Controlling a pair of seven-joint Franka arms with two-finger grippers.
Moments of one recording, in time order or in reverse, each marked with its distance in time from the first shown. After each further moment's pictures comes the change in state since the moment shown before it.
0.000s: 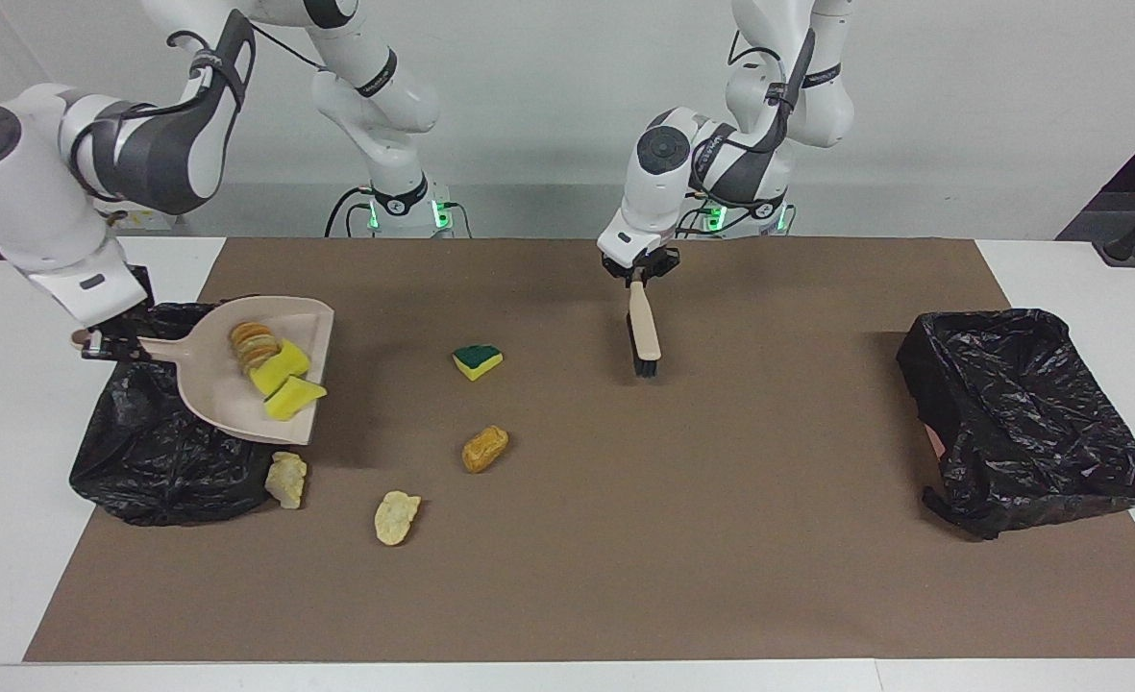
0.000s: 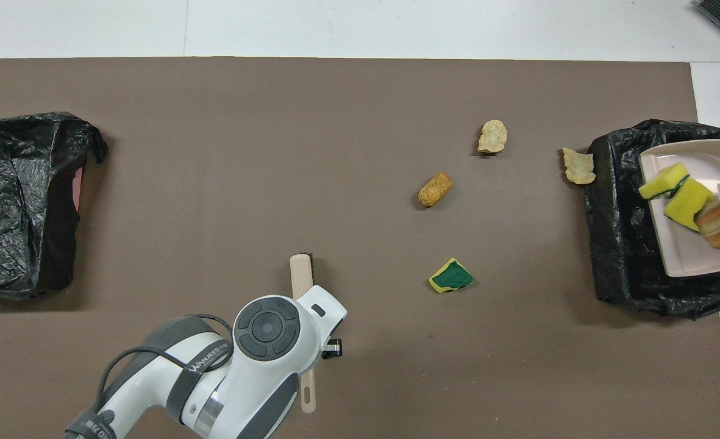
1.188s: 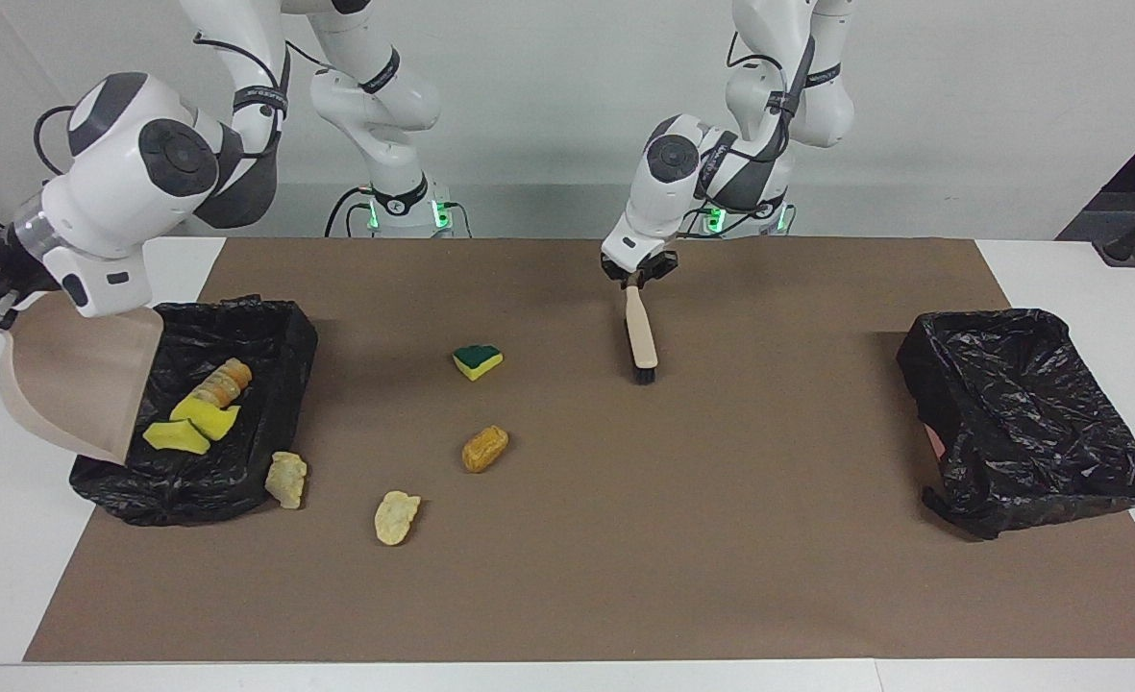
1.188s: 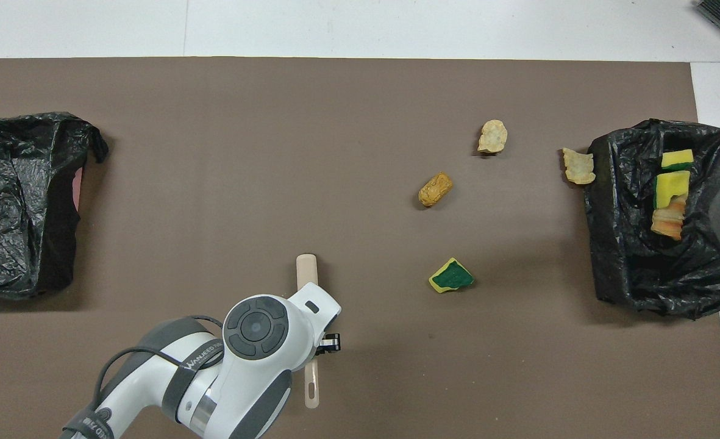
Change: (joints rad) left arm 0.003 0.002 0.017 -0.027 -0.009 0.066 0.025; right arm 0.207 -0.091 0.021 -0.092 -0.748 0.027 0.348
